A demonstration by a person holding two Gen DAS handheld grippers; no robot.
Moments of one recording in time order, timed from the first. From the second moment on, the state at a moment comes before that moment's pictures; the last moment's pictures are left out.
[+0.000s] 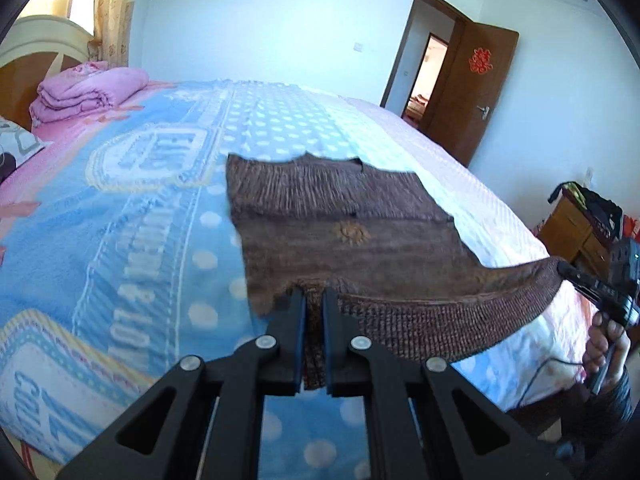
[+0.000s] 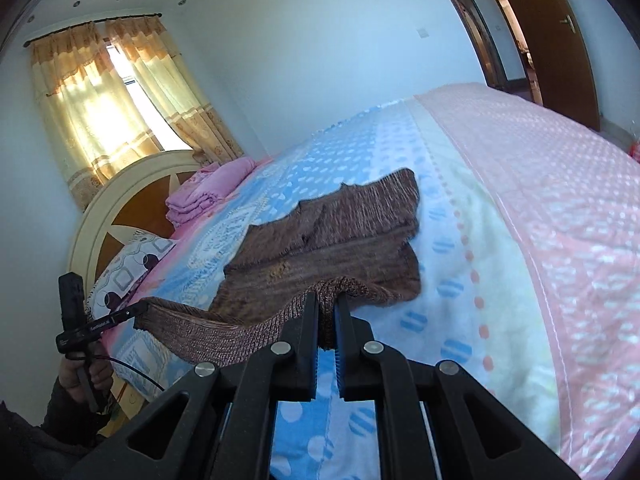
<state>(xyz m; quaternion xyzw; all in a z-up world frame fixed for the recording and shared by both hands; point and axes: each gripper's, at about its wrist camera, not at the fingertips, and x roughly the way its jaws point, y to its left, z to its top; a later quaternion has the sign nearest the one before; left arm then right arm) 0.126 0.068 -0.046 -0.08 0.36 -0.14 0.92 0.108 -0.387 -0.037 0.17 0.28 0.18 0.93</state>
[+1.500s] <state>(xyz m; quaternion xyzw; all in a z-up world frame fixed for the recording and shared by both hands) 0.374 0.057 -0.114 0.06 0.41 -0.01 0.91 0.425 -0.332 -0.107 -0.06 0.42 0.06 0.90</state>
